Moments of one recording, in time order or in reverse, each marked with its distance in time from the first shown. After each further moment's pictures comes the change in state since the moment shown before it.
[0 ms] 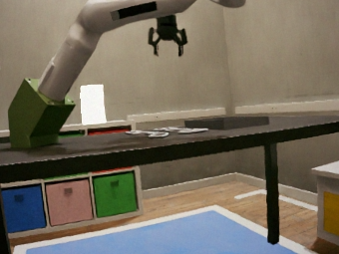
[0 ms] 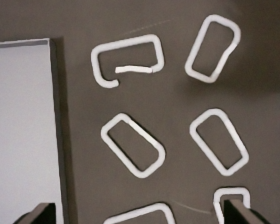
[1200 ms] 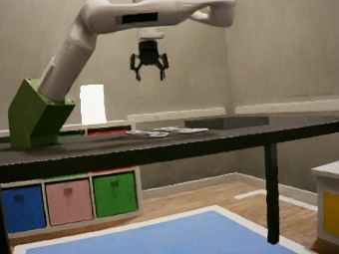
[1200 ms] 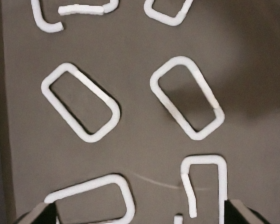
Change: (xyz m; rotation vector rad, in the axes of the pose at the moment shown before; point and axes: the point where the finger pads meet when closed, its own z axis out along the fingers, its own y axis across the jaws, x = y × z) arm -0.065 0.057 0.081 0.004 0.018 0.002
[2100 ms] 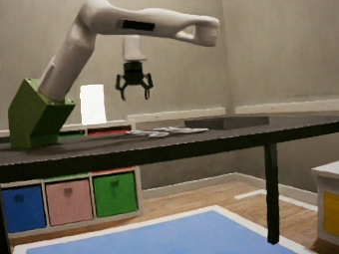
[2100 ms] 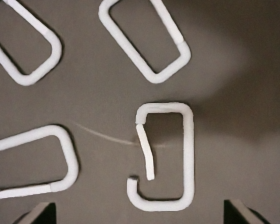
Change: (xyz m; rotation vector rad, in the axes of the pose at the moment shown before) arm -0.061 0.050 0.066 0.007 -0.002 -0.012
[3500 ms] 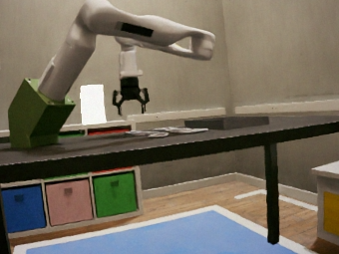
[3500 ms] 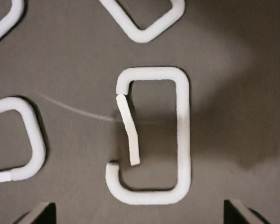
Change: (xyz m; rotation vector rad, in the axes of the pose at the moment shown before) arm -0.024 0.013 0.057 0.014 -0.017 0.006
